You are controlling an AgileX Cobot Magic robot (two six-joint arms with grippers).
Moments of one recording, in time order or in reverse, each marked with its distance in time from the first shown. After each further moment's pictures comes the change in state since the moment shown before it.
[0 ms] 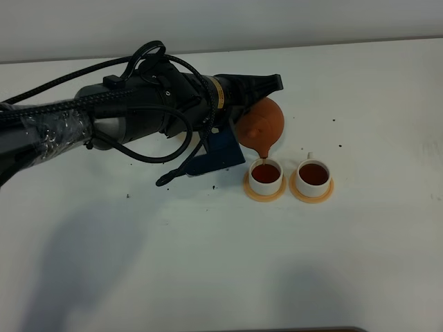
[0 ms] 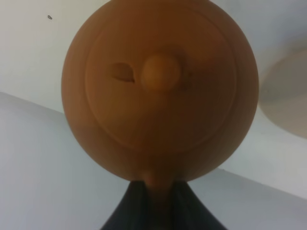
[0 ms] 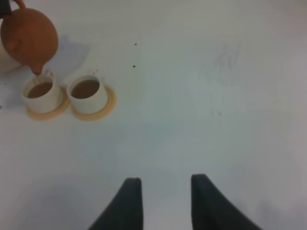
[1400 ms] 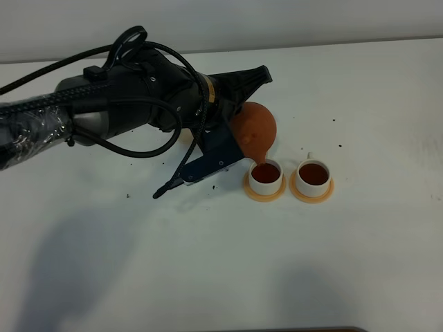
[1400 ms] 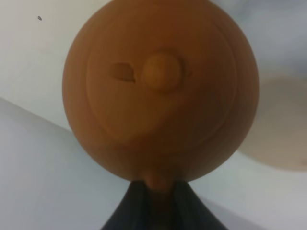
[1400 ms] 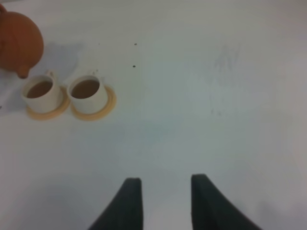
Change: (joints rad) left arm 0.003 -0.068 0.000 -0.146 0.171 -0.058; right arm 0.000 0.000 0.000 0.000 0.000 0.000
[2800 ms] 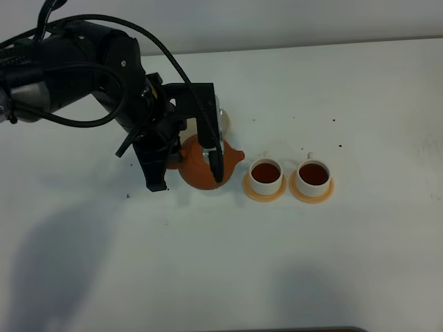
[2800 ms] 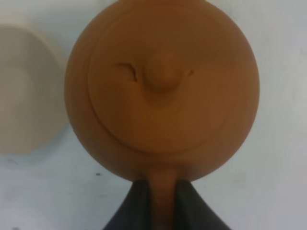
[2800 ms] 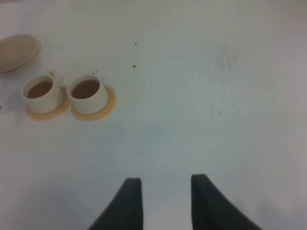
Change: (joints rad) left arm 0.157 -0.060 0.000 -0.345 0.511 -0.968; right arm 0.000 0.000 0.000 0.000 0.000 0.000
